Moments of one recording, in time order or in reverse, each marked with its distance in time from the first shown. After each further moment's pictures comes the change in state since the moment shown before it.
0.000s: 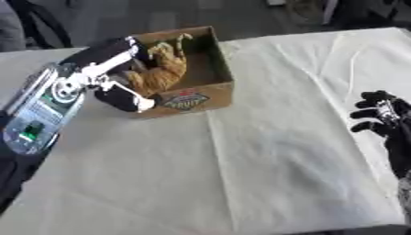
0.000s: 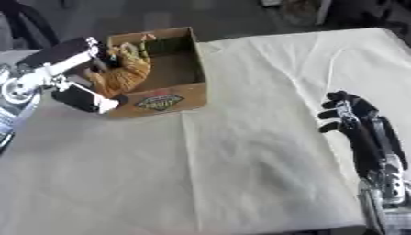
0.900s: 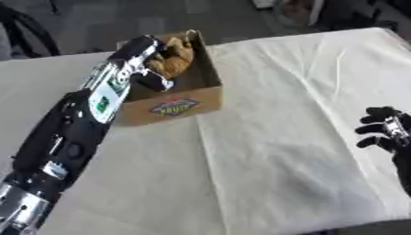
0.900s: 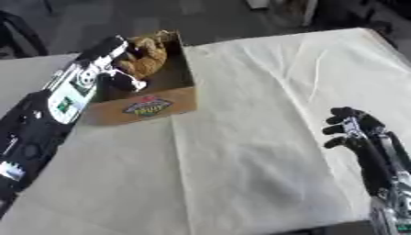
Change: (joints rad) left arm -0.165 -0.200 0.228 0.579 -0.296 -0.023 0.290; right arm -0.006 -0.001 0.054 0.007 0.001 -0.003 0.058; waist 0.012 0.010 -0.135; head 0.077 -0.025
